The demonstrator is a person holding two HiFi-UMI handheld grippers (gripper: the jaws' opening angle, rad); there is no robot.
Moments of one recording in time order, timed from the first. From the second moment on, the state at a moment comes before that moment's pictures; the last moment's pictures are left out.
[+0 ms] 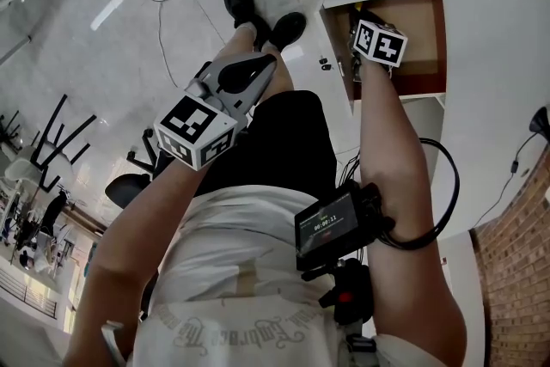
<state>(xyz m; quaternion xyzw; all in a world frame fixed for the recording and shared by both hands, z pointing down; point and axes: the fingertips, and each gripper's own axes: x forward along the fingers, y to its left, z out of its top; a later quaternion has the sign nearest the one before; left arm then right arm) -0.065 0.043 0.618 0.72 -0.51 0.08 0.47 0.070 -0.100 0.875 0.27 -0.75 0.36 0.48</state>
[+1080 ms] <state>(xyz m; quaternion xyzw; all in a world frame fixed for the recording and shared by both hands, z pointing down) -0.042 0.018 0.570 0.77 -0.46 0.11 0.43 0.089 -0.072 0.789 0.28 -0.78 0.37 0.42</state>
